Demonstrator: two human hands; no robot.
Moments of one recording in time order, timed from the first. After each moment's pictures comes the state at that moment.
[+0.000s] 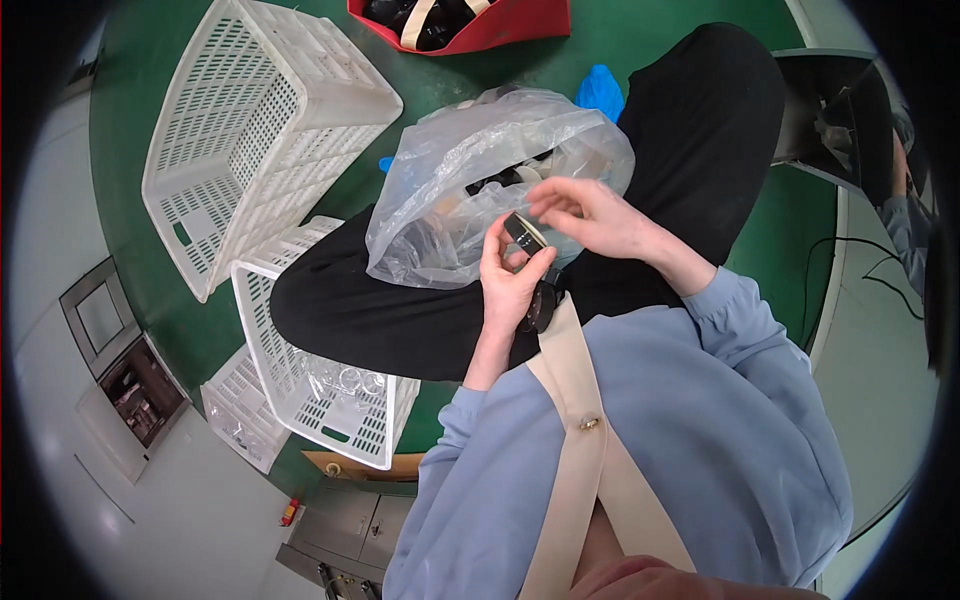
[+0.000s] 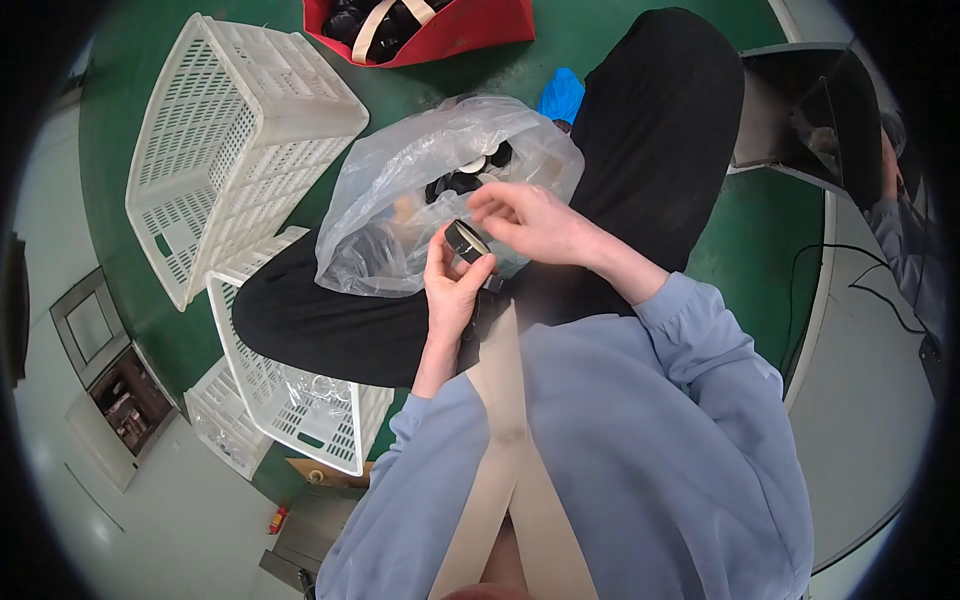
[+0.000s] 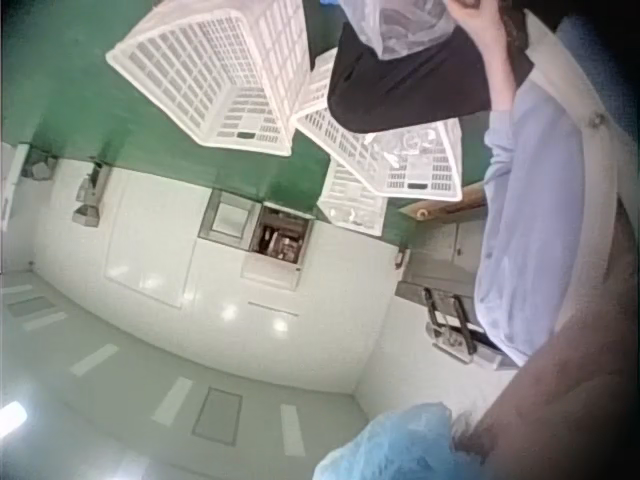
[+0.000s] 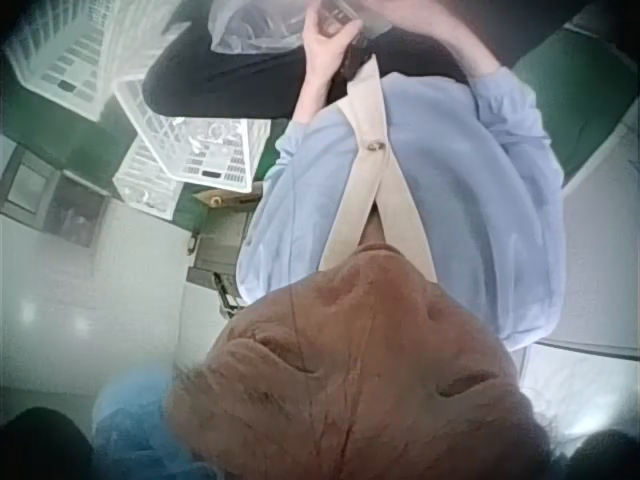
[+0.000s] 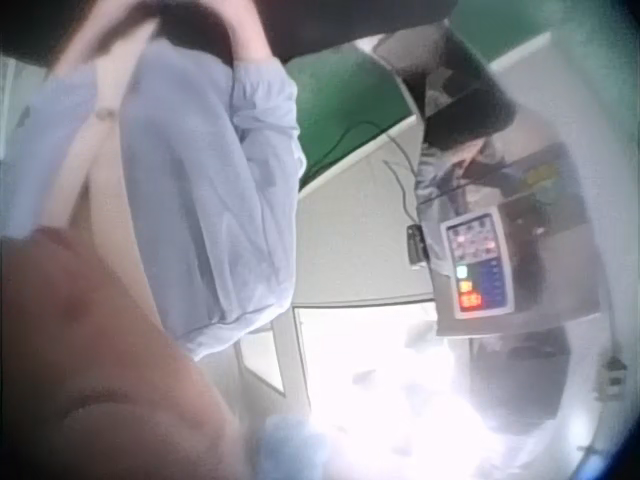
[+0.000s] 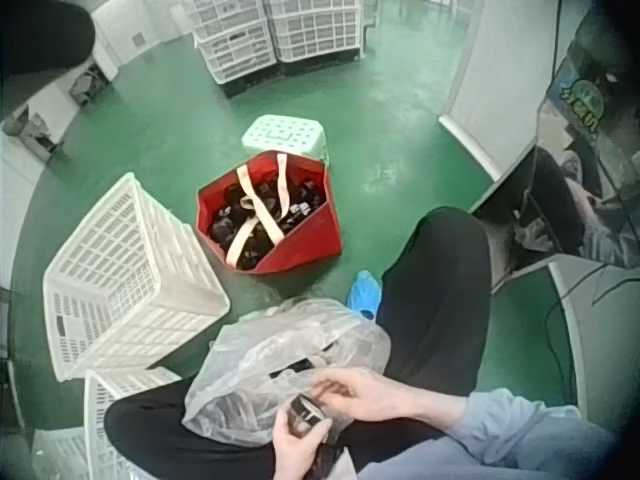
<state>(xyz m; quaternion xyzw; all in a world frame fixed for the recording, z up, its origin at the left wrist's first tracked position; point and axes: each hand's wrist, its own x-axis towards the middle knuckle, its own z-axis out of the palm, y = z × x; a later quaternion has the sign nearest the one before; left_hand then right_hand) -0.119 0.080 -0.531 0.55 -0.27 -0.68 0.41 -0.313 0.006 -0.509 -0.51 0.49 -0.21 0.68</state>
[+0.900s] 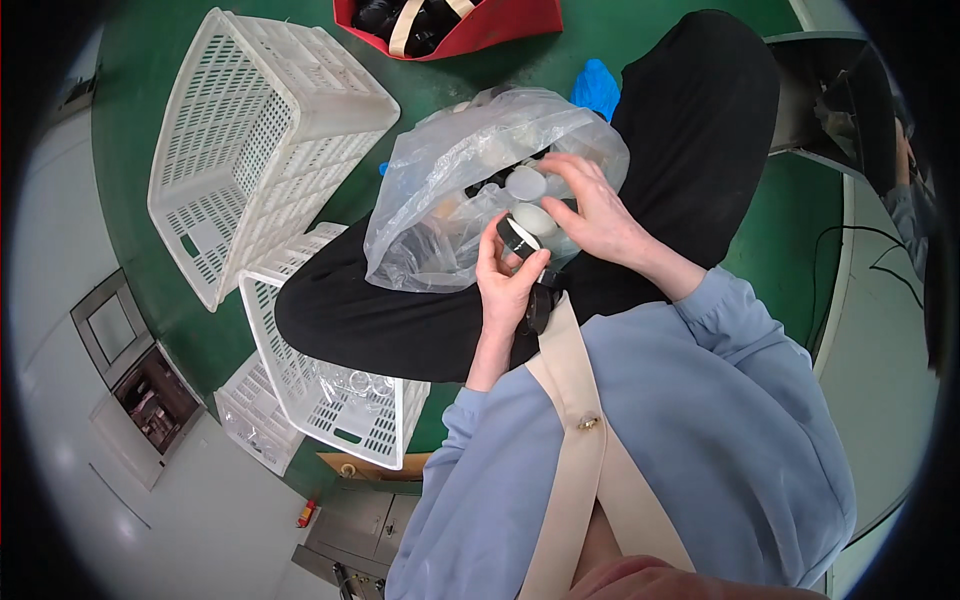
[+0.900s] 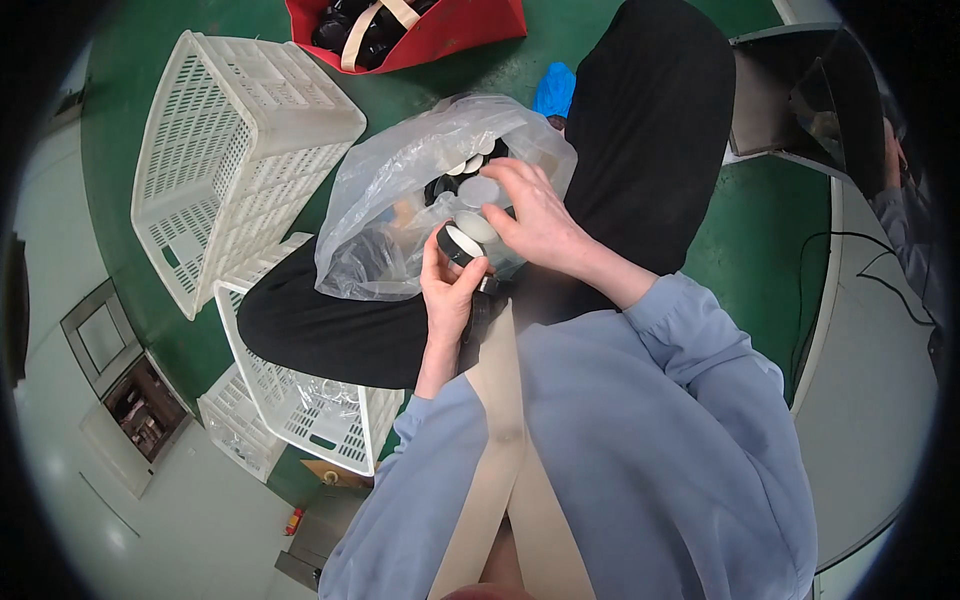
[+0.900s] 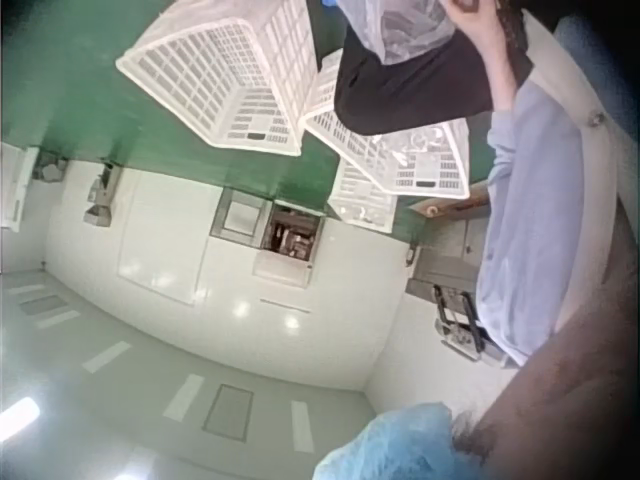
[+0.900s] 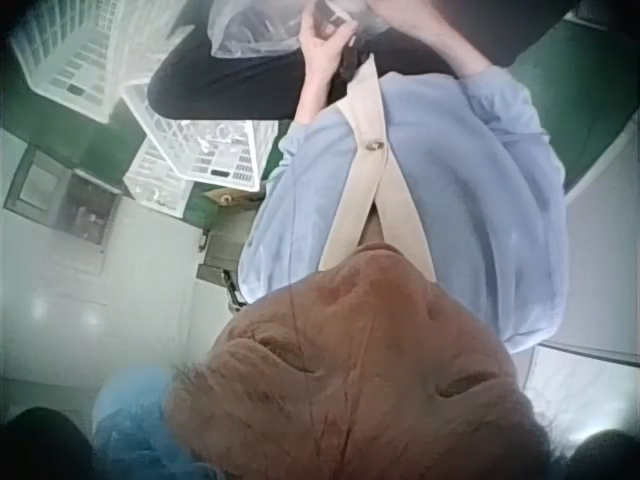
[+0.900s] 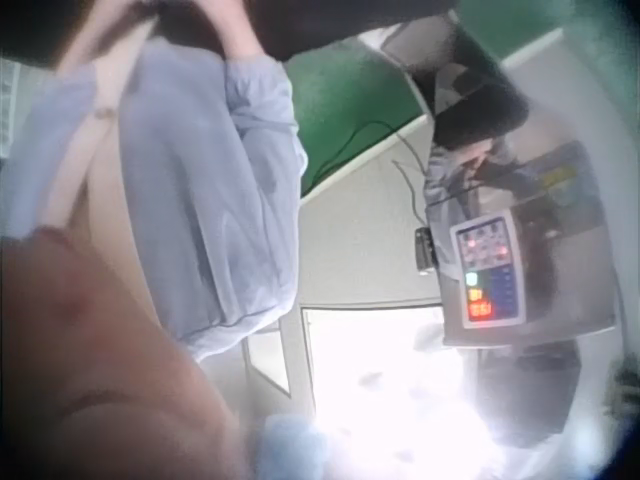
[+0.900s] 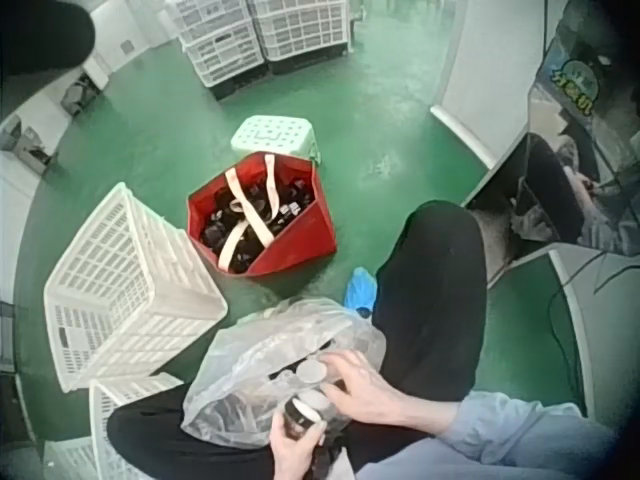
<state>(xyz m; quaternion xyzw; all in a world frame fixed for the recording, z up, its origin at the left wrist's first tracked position) -0.119 0.080 -0.533 0.52 -0.27 -0.69 0.42 -0.306 0.024 -0.526 -0.62 0.61 -0.29 0.41</state>
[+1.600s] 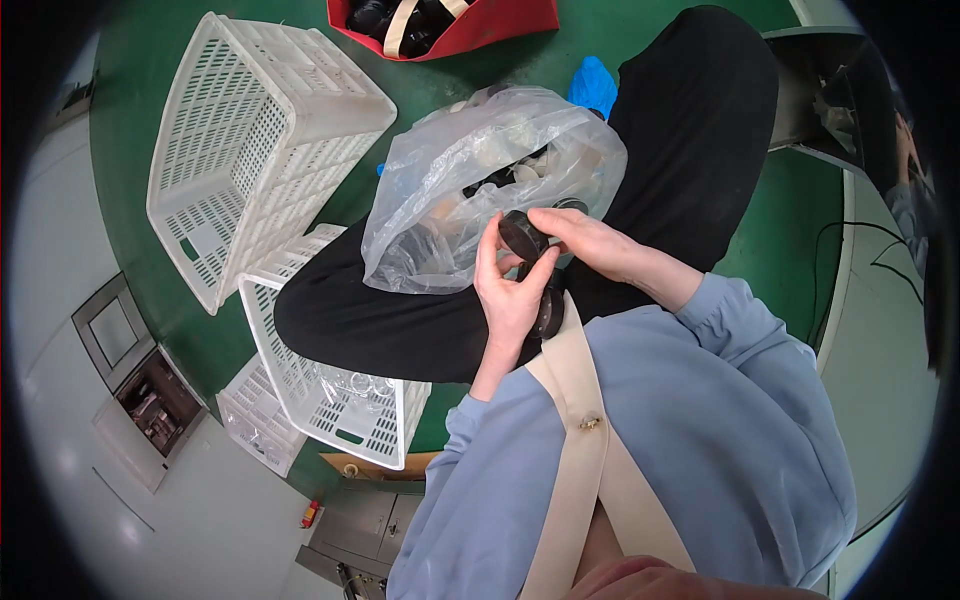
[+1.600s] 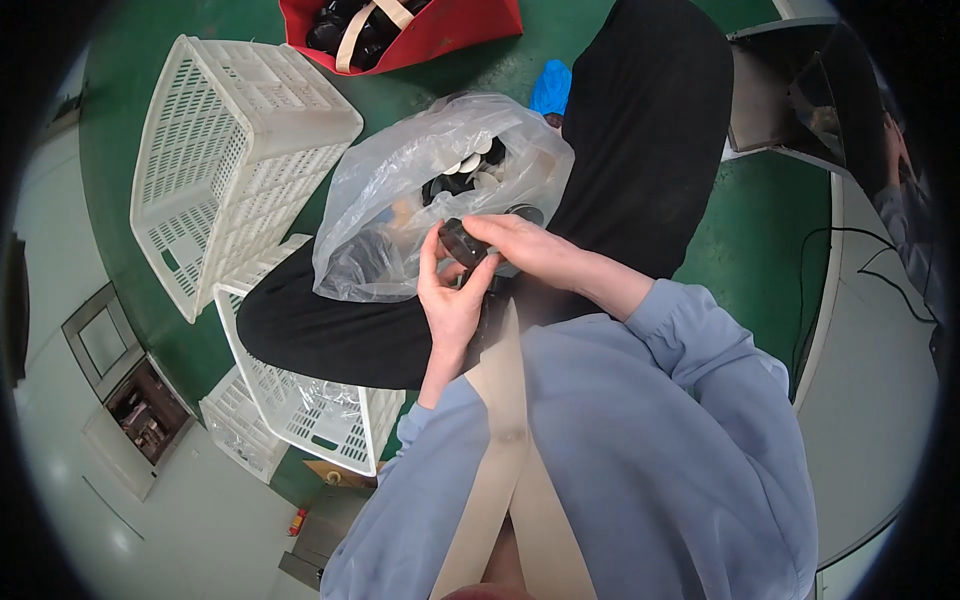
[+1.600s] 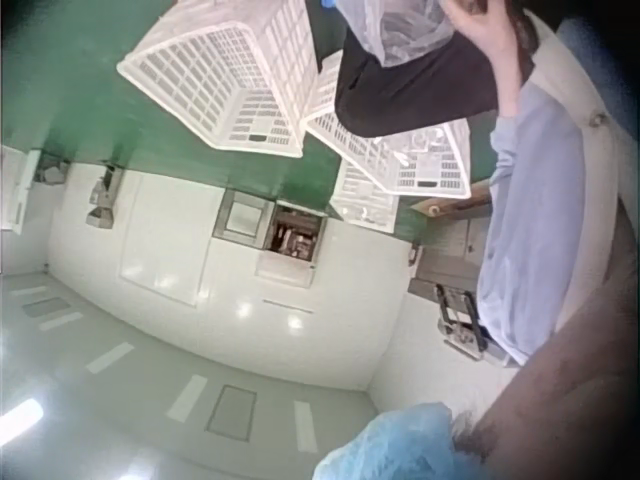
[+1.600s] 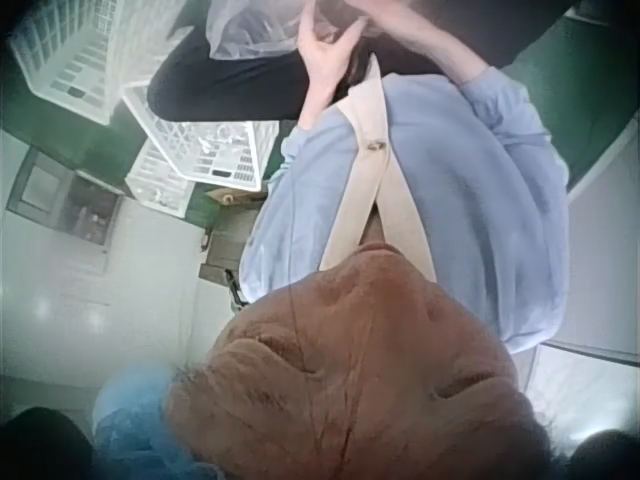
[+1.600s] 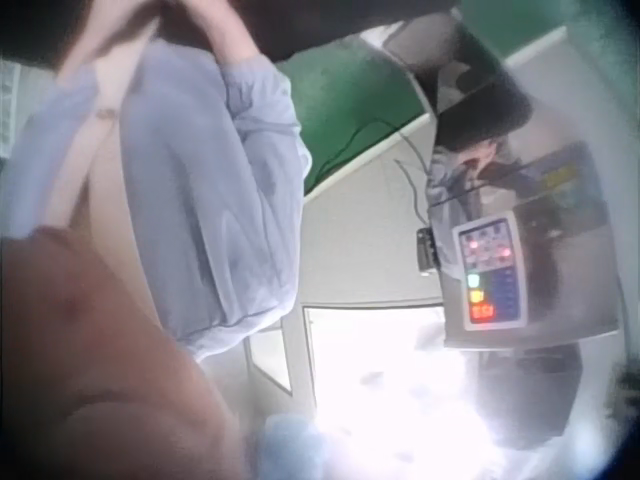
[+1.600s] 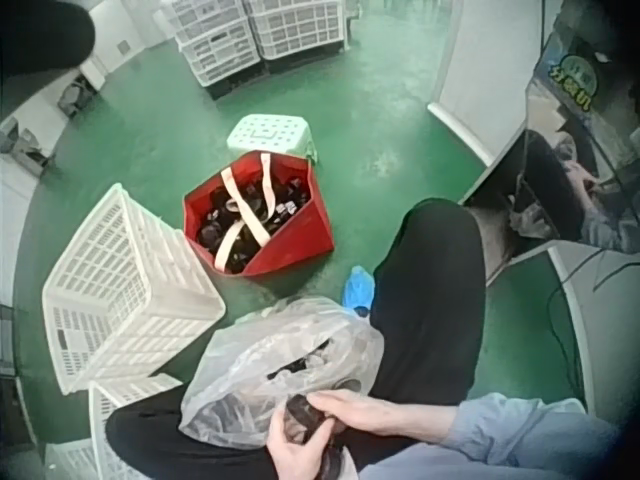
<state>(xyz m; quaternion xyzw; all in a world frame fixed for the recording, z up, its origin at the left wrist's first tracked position) -0.131 0.080 -0.507 0.62 -0.44 -0.55 0.35 -0.298 0.036 -0.518 -0.32 0.43 -0.23 0.81</state>
